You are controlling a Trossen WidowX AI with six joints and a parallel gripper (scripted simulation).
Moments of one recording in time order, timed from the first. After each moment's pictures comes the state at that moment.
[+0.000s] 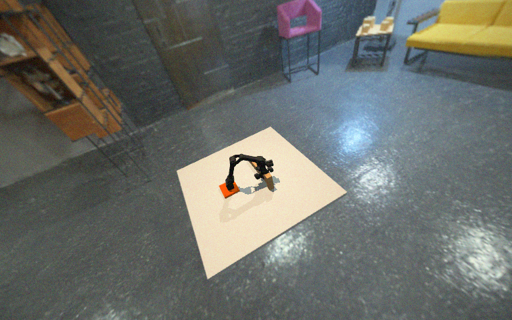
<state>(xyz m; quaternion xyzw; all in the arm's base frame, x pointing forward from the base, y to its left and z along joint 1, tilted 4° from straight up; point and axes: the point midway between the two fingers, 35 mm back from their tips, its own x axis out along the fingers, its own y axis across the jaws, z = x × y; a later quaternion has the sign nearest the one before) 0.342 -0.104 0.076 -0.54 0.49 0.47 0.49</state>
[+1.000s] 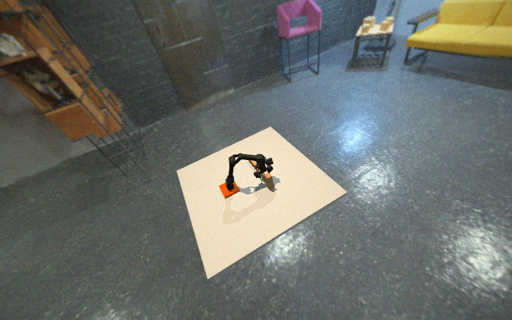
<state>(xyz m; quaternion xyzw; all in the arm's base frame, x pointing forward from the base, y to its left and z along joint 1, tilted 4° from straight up) 0.339 -0.101 0.100 -0.54 0.49 0.48 0.49</state>
